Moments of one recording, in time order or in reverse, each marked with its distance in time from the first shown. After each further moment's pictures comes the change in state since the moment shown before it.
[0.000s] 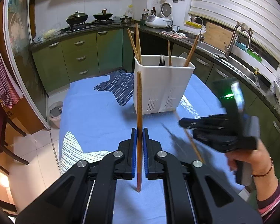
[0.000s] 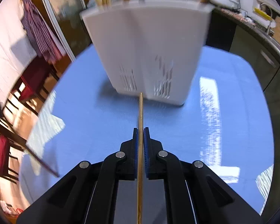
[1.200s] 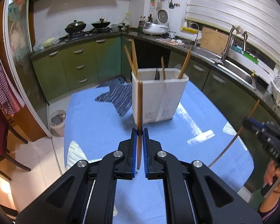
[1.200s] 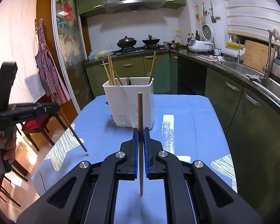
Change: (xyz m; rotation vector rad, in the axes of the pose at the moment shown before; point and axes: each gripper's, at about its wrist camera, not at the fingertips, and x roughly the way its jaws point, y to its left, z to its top) left arm -0.029 -0.001 0.021 0.032 -0.059 -0.009; right arm -0.187 -0.017 -0.081 0.013 -0.397 -0.050
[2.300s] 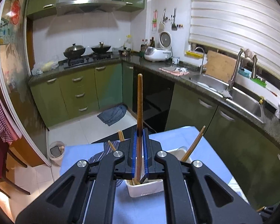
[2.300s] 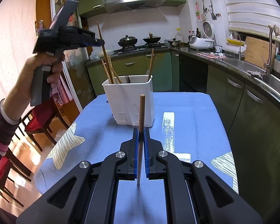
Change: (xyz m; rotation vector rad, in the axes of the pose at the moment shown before) left arm 0.070 -0.024 0.156 0.015 -0.150 0.048; right arm 0.001 -0.010 -0.003 0.023 0.015 0.024
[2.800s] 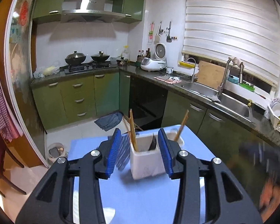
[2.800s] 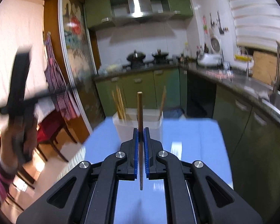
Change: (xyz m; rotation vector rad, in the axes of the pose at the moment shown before) left arm -0.103 0.025 -0.065 -0.029 -0.105 -0.062; right arm -0.011 0.017 0.099 -0.033 -0.172 0.057
